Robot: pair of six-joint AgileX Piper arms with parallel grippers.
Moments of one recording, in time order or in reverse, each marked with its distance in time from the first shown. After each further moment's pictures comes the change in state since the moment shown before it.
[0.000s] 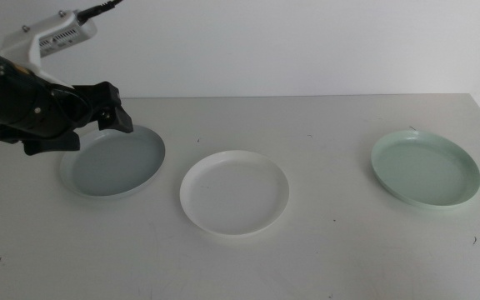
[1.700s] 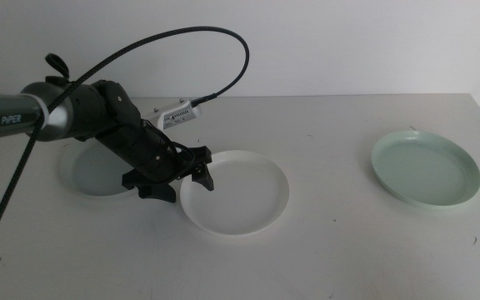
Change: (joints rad) left arm -0.160 0.580 -0.192 -0.205 -0.040 0.121; right arm 0.000 -0.001 0.000 0.000 0.000 0.000
